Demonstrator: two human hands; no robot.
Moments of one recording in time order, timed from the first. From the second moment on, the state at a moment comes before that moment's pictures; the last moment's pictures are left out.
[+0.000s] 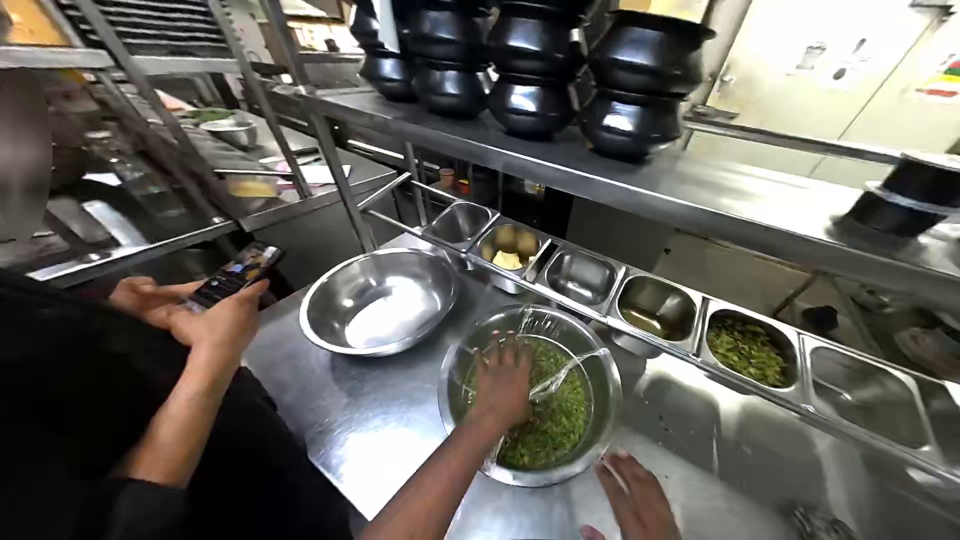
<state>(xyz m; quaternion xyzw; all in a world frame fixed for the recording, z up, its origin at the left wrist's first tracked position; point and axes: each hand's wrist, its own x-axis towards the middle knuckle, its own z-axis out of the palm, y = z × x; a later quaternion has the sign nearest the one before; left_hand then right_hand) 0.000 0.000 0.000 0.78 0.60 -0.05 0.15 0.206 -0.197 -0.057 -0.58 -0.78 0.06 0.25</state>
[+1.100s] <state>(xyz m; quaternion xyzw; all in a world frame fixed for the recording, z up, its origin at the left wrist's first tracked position) 0.076 -0.153 0.055 0.78 0.57 0.11 0.24 0.324 -0.362 -0.129 -0.46 -0.85 -0.02 0.26</state>
